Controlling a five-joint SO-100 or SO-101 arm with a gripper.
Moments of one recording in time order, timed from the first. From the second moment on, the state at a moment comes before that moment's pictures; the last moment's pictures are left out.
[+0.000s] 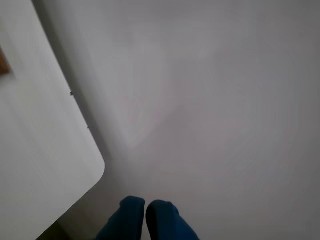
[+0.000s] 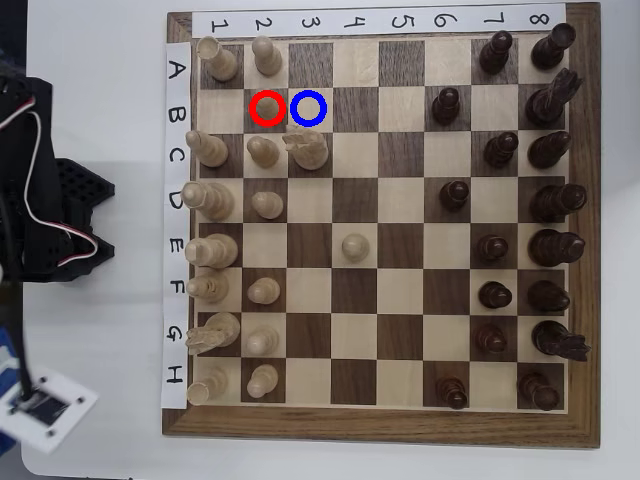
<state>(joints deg) 89.6 173.0 148.6 59.2 21.7</state>
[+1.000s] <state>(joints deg) 49.7 143.4 75.2 92.4 76.1</state>
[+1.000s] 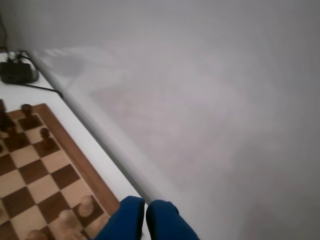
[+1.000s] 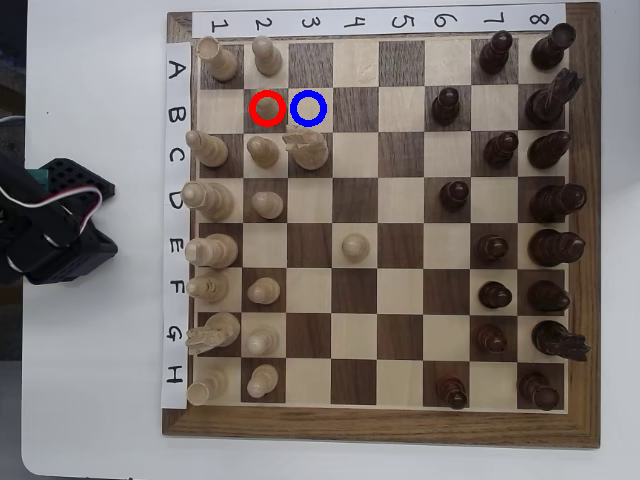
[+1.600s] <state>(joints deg) 13.3 143.4 79.1 96.6 94.0</state>
